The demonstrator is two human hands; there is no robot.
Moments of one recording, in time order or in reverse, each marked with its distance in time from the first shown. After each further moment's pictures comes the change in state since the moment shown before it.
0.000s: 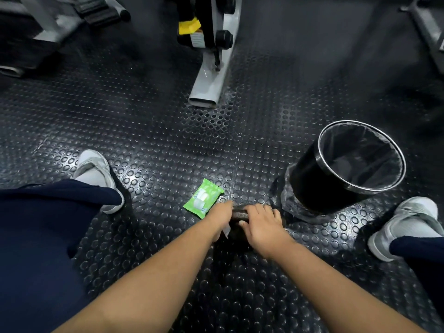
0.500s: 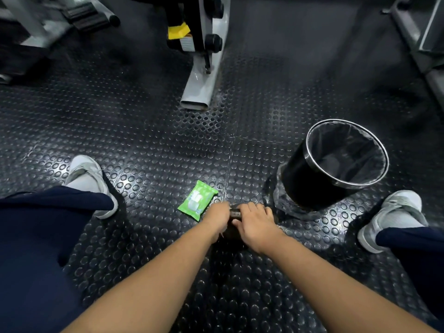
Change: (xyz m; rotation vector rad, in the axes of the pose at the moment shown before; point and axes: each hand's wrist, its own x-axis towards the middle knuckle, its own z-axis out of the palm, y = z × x) left_hand -0.001 -0.002 0.008 0.096 0.034 0.118; right_hand 0.001 -0.004 -0.007 0.012 -0.072 0.018
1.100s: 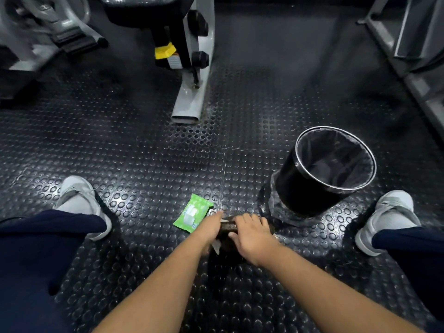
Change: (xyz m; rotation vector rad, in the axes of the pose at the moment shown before) left_hand 0.018 -0.006 -0.008 -0.141 -0.146 -0.087; right_hand -0.002 0.001 -0.001 -0.001 0.026 -0.016
